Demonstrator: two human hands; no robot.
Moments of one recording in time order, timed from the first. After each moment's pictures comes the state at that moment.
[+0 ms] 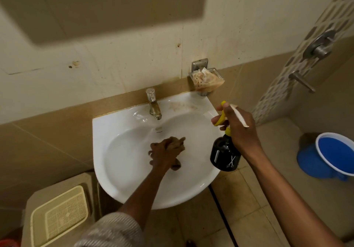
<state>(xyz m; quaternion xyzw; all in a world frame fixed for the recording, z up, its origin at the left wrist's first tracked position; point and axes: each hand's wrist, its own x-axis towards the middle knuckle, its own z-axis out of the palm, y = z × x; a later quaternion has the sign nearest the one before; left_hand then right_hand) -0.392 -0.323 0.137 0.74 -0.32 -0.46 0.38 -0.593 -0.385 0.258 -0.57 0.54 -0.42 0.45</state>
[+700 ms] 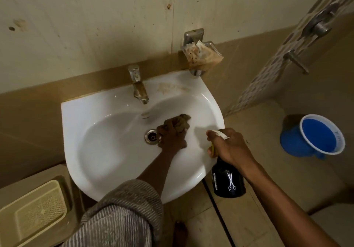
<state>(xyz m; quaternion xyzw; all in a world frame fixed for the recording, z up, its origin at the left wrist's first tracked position) -0.438 -0.383 0.053 0.79 -0.37 -0.41 0.25 -0.599 -0.354 0.191 -0.51 0.70 -0.19 0.46</state>
